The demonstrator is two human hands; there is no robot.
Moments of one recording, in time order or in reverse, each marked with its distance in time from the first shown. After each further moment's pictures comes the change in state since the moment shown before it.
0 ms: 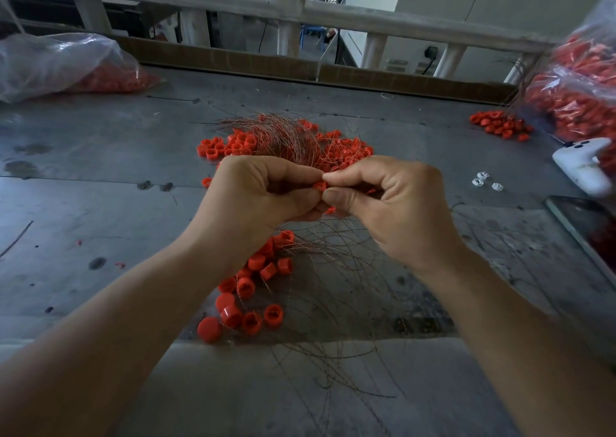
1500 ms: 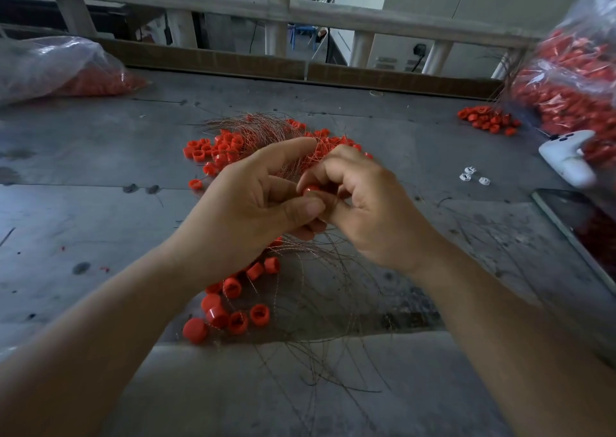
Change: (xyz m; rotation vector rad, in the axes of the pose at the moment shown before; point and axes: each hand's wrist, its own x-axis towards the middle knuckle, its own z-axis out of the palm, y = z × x) left_hand -0.005 0.001 0.002 0.022 -0.202 0.042; right_hand 0.002 -0.007 -0.005 0.015 -0.291 0.083
